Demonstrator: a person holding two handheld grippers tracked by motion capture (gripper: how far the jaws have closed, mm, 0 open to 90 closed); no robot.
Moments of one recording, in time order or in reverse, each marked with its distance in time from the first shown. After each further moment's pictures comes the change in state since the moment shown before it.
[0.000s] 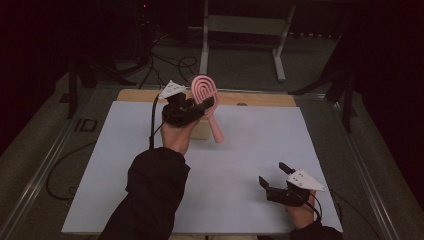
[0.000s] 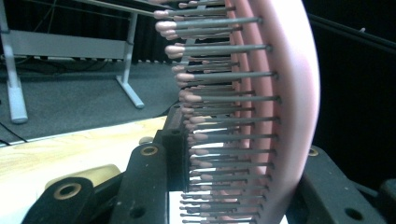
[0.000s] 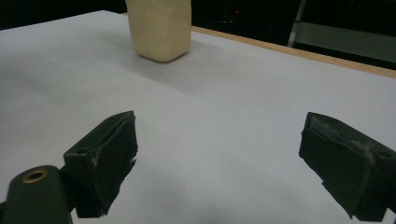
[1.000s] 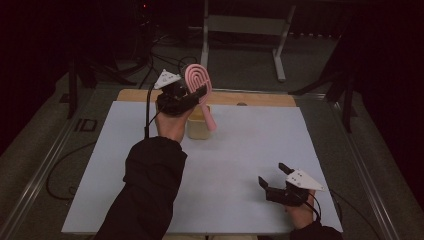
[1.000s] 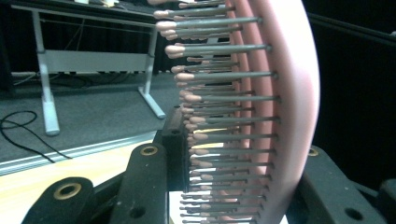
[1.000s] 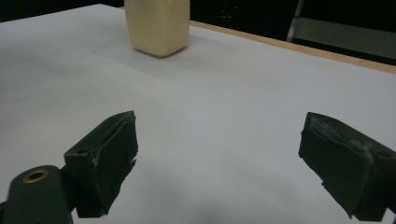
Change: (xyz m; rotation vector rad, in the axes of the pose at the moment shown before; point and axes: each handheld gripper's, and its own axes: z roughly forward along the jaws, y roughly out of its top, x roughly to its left) left arm 0.016 0.020 0.002 -0.030 0.081 0.042; right arm 0.001 -0.001 0.002 0.020 -0.011 -0.004
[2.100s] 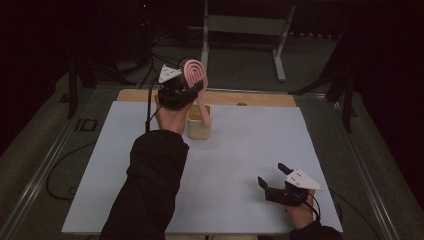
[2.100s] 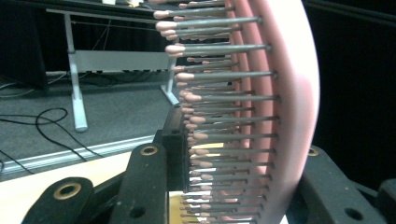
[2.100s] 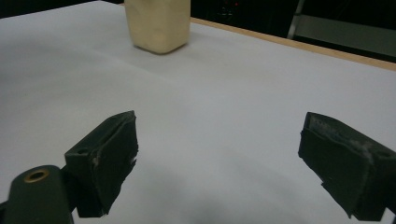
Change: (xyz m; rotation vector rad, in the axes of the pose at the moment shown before) left arm 0.013 0.003 0.018 0.016 0.094 0.017; right arm 0.000 -0.001 0.001 0.012 0.001 -0.004
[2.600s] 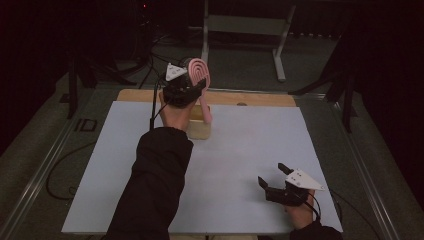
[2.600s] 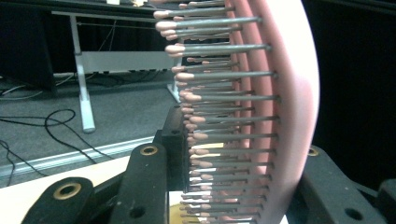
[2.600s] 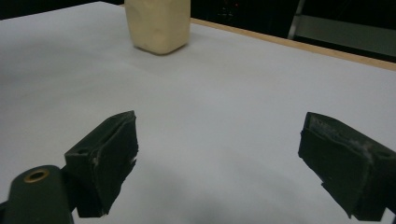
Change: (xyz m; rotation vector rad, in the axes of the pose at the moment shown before) left arm -0.002 -0.001 0.016 0.011 0.030 0.022; right arm -0.001 0.000 0.000 -0.002 0.003 0.001
